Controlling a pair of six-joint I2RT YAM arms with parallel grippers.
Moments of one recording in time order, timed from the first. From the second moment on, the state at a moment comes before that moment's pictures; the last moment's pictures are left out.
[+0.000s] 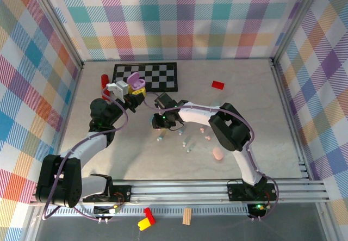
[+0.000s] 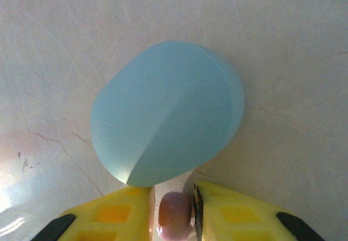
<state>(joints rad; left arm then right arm) -0.15 1.24 0.54 0.86 0.57 -0.16 0.85 2.17 1.53 -0.41 -0.26 0.62</state>
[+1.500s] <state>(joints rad) -0.15 1.21 0.48 0.86 0.58 -0.16 0.58 2.07 1.47 -0.65 -0.08 0.20</state>
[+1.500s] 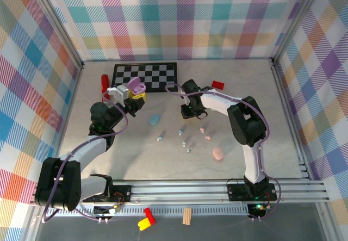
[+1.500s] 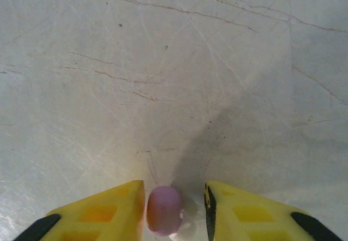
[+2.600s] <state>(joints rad) -0.02 1.23 0.48 0.81 0.43 -0.19 0.80 2.14 1.58 -0.78 0.47 0.23</state>
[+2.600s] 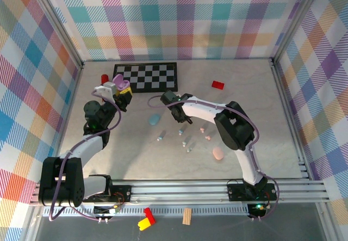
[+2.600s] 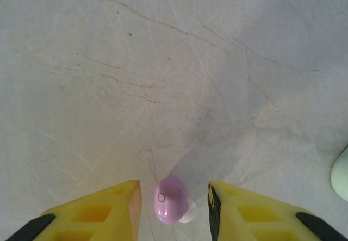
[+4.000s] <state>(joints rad) -0.10 1.33 0.48 0.81 0.64 -0.10 0.69 1.87 1.45 -0.78 0.17 0.24</state>
